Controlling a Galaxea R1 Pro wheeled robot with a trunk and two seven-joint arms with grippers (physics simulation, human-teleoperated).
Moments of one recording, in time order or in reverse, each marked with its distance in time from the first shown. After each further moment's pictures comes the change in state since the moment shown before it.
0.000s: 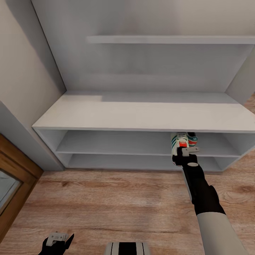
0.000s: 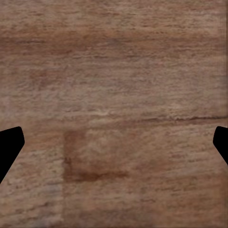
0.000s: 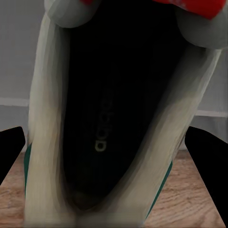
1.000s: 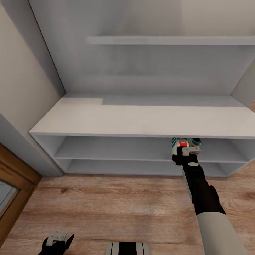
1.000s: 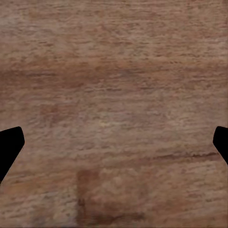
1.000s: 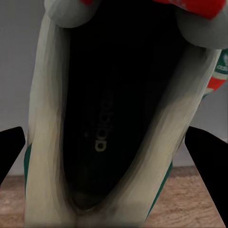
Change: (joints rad) left arm 0.000 -0.001 0.000 -0.001 0.000 0.000 0.000; right arm 0.000 0.000 0.000 -0.008 0.000 -0.001 0.001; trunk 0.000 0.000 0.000
